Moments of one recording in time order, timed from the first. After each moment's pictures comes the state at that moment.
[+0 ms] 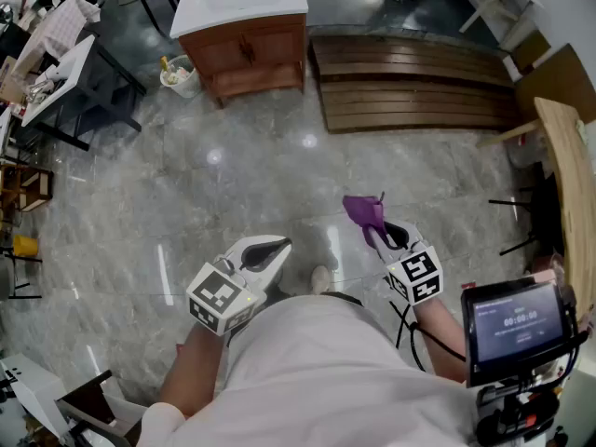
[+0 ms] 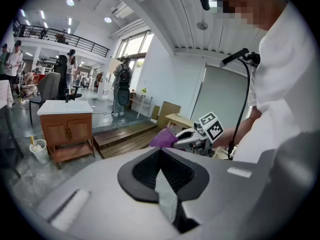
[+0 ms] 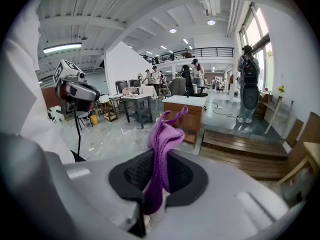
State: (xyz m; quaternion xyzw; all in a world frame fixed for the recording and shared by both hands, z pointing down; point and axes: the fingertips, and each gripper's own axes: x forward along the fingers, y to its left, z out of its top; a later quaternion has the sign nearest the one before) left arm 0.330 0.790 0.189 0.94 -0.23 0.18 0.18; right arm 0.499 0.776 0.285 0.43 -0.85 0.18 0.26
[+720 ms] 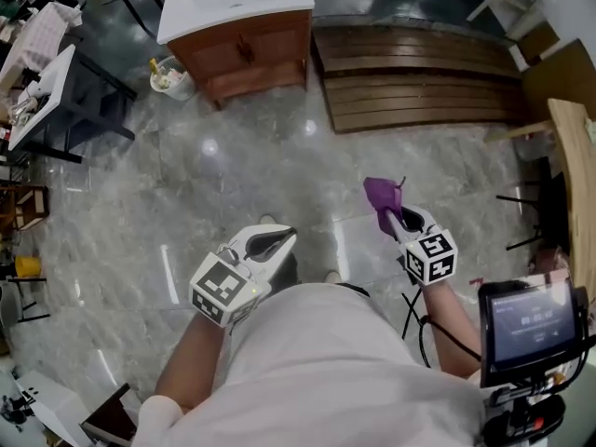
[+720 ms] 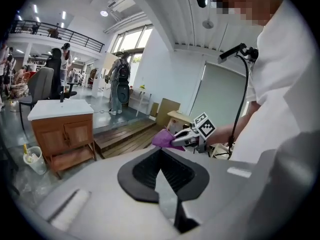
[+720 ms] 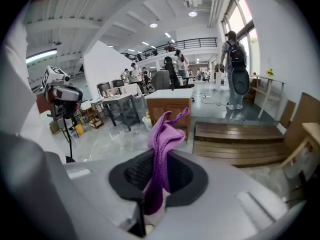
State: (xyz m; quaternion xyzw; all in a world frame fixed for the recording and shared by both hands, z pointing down) left arm 0.294 0.626 0.227 0.95 -0.20 0.20 0.17; right arm 0.505 0.618 0.346 0.49 -0.80 0.24 0.25
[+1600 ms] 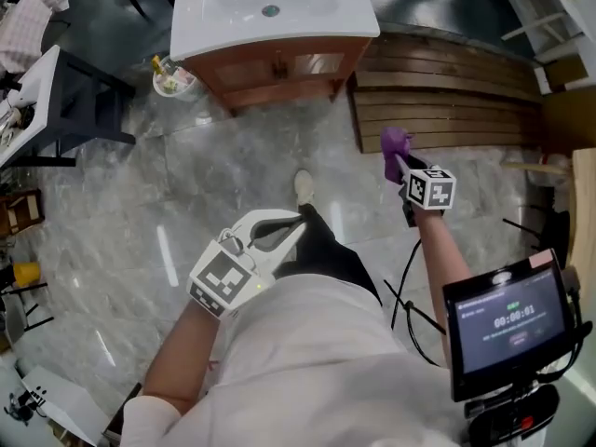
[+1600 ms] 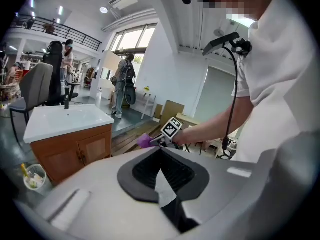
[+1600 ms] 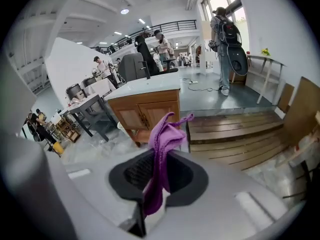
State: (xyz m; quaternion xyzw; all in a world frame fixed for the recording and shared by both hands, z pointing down) left arm 0.180 0.295 0.238 0.95 -0.16 0.19 0.17; right arm 0.442 0.195 0.451 0.55 -0.71 0.35 0.27
